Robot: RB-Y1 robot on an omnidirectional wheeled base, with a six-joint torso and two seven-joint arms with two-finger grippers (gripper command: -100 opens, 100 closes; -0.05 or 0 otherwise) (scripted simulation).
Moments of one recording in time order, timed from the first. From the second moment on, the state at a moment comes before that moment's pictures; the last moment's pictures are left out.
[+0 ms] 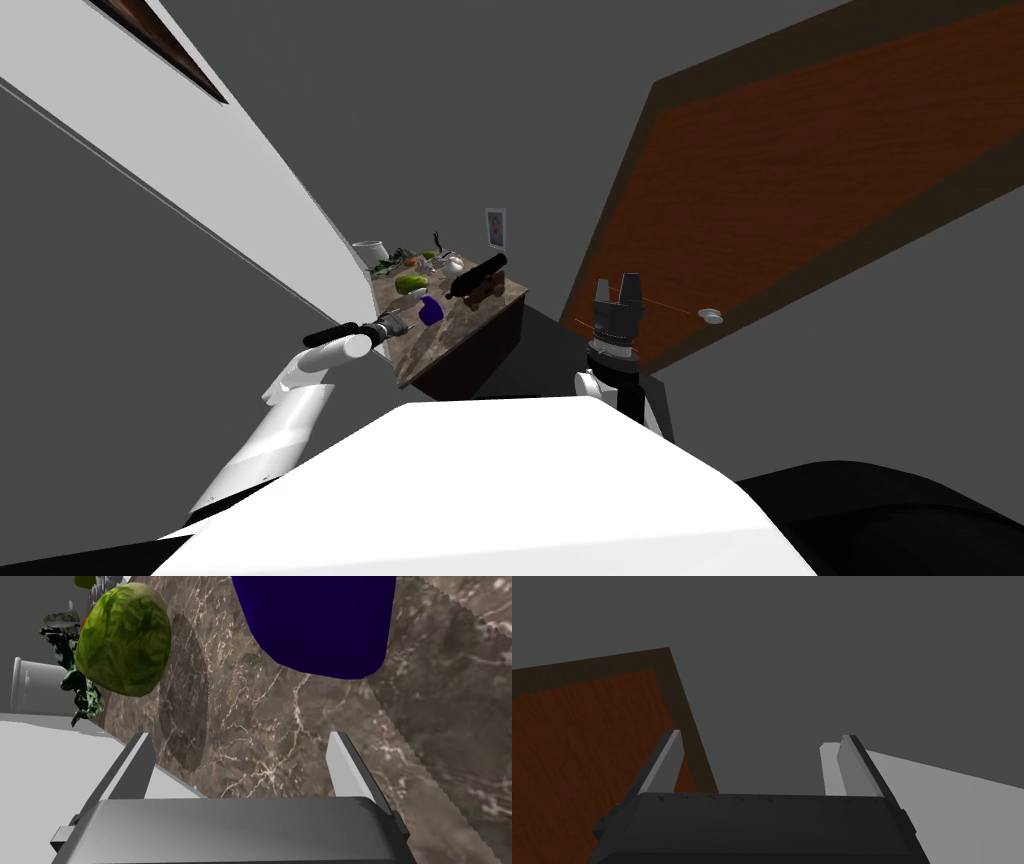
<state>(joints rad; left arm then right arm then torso) 0.07 0.58 0.39 -1.64 0.74 0.71 0.29 0.53 0.05 0.05 -2.38 0.07 -0.63 0.14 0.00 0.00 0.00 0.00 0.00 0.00</state>
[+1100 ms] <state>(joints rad) -0.03 0.68 0.47 -1.47 0.90 1.00 0.35 0.53 0.05 0.05 -2.38 0.07 -0.63 0.14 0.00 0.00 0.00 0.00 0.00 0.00</state>
